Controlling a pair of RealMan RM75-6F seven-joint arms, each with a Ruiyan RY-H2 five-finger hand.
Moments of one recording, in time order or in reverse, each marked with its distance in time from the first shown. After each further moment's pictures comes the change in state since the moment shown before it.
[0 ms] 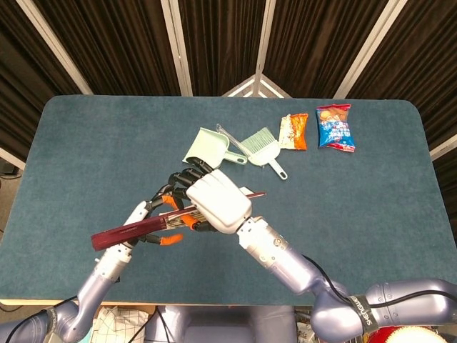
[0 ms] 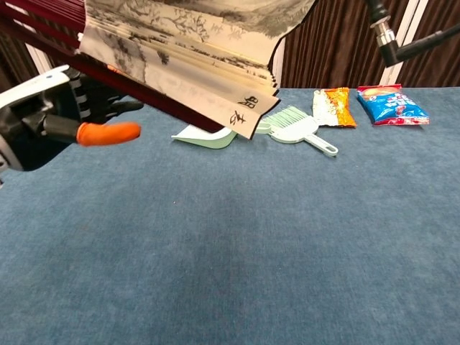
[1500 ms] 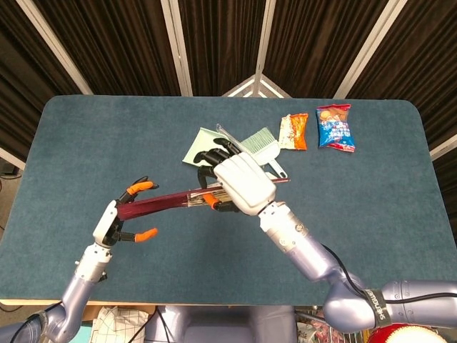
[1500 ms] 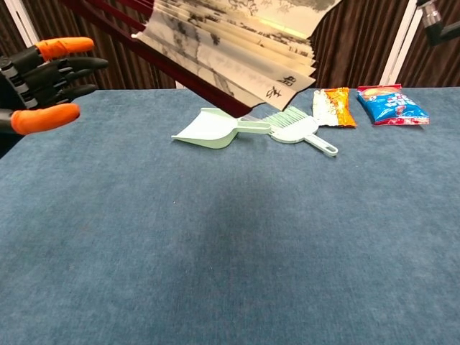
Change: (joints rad) left arm 0.043 -0.025 0.053 0.195 0.037 0.207 -0.226; right arm -0.067 0.070 0.003 0.043 -0.025 0.003 0.094
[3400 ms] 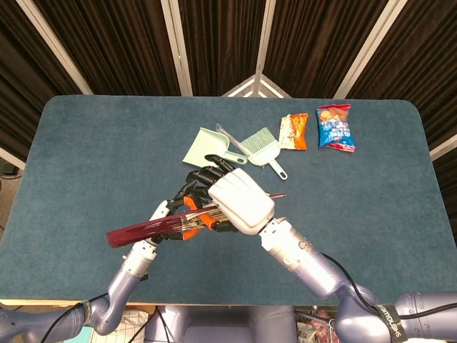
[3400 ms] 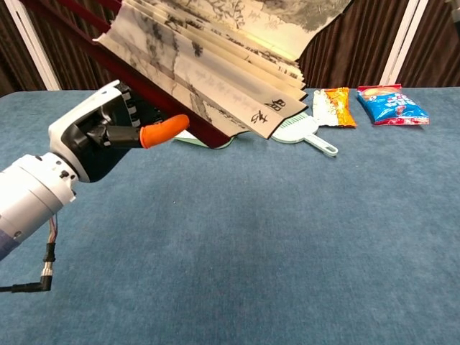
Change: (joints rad) left arm -0.132 -0.206 -0.046 0.021 -0.069 -0.128 0.110; right arm -0.036 0.059 -0.020 -0.105 -0.088 -0.012 0.009
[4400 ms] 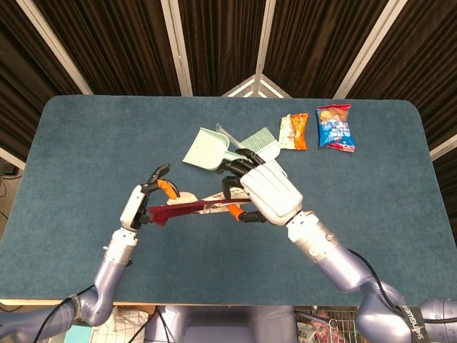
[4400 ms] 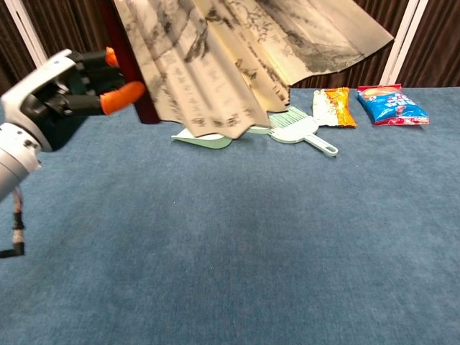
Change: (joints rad) left arm 0.027 0.062 -0.067 0.031 -0.060 0.048 0.071; right arm -0.111 0.104 -0.029 0.040 -0.078 -0.039 0.167
